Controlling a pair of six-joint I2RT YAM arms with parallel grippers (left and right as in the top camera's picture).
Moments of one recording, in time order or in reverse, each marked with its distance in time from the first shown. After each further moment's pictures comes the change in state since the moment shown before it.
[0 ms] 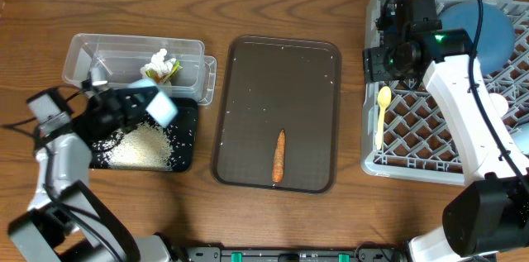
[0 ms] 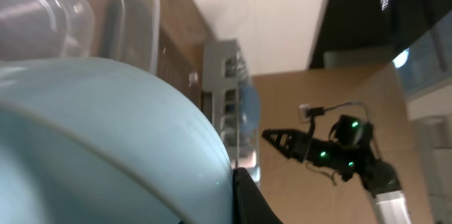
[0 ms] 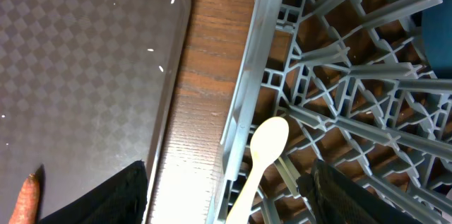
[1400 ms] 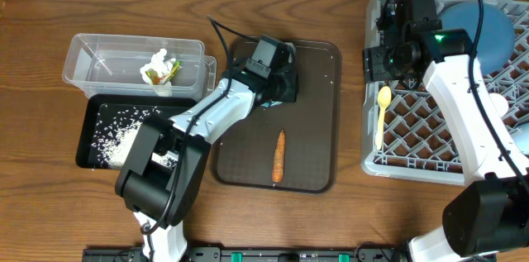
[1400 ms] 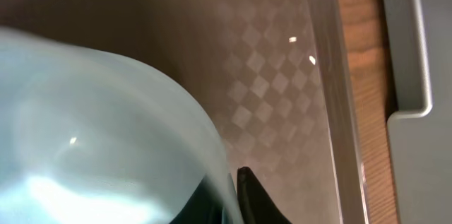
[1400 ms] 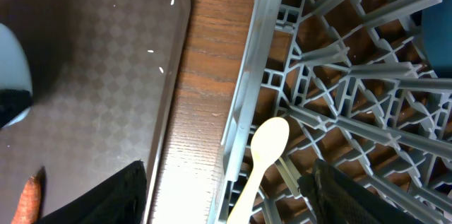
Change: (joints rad) left arm -1.078 0.405 0.427 0.026 -1.135 -0.011; right arm 0.000 0.000 0.000 0.002 0.000 0.009
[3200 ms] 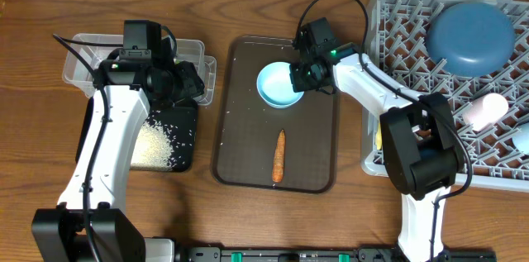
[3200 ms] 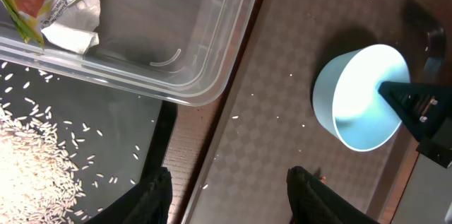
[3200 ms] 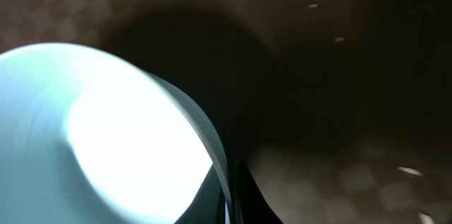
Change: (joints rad) left arm 0.495 -0.399 0.006 -0.607 -0.004 0.016; right arm 0.277 0.417 0.000 0.417 -0.130 0.171
